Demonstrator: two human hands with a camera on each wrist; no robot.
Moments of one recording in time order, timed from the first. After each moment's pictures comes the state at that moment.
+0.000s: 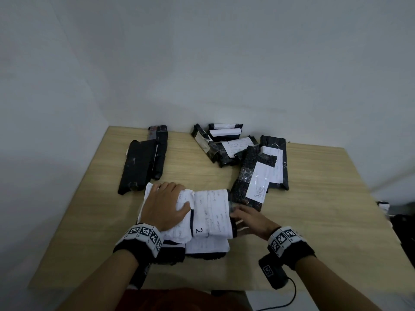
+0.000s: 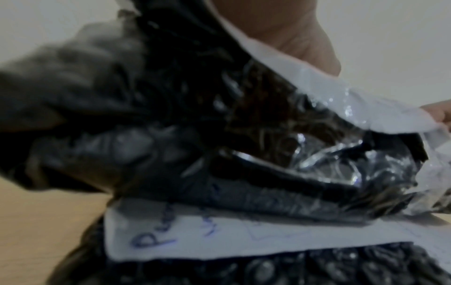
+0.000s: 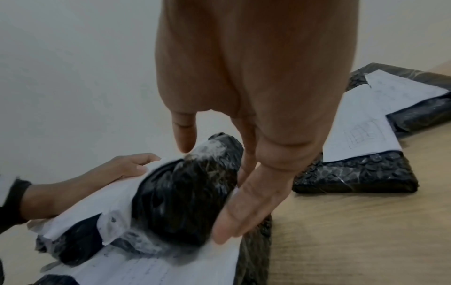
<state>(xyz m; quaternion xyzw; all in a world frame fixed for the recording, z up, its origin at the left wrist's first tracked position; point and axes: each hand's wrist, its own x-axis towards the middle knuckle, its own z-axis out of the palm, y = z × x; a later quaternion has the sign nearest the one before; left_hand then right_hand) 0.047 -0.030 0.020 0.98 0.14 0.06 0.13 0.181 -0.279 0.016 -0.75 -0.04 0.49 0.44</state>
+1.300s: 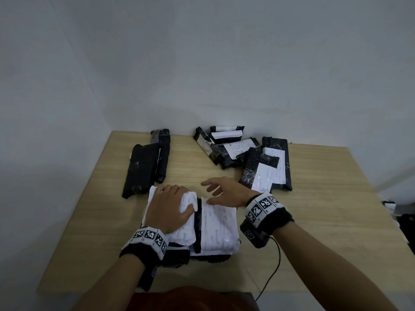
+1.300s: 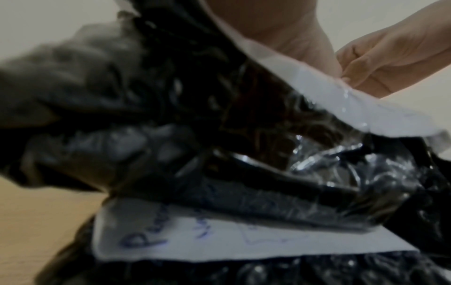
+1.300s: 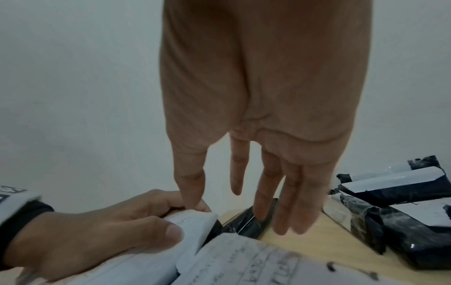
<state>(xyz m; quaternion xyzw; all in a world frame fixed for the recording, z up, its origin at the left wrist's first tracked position) 0.055 -0.002 0.029 0.98 0.16 0.08 0.11 0.219 -0.155 0.079 -0.80 -0.42 0.36 0.22</state>
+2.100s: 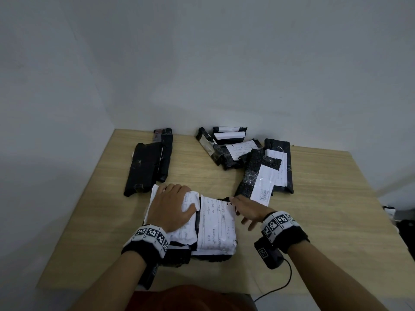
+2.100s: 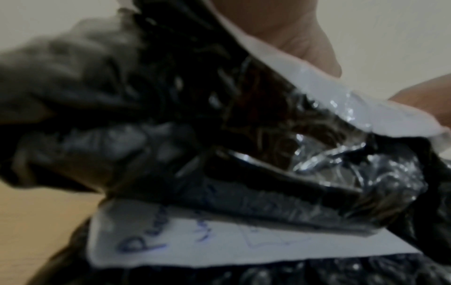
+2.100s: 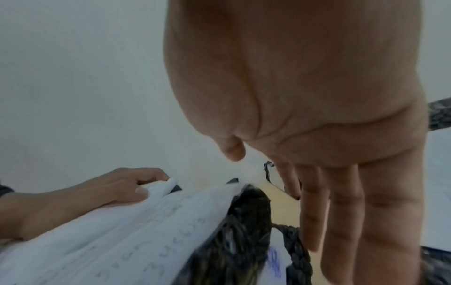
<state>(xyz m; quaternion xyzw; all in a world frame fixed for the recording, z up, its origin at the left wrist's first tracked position) 0.100 0.016 -0.001 0.98 0.11 0.02 0.15 0.239 -0.204 0.026 -0.81 -0.09 0.53 0.24</state>
